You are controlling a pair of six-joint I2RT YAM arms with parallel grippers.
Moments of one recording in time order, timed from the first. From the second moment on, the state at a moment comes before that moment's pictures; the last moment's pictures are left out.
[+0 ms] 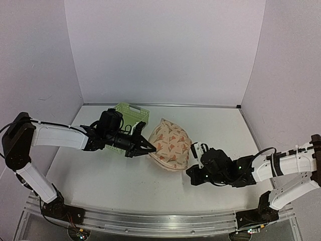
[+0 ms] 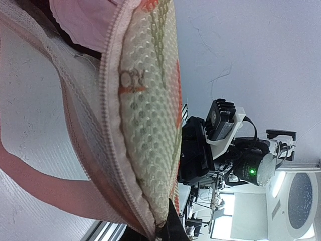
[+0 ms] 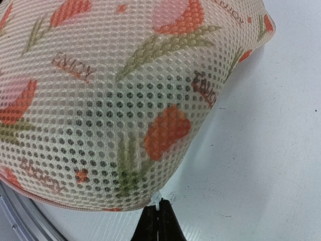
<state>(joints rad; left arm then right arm) -0.76 1.58 0.89 0.21 0.79 -1.03 1.11 1.30 0.54 0.00 0.25 0.65</state>
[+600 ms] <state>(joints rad) -0.77 1.60 0.86 0.16 0.68 -1.04 1.09 1.26 0.53 -0.08 0.17 0.61</state>
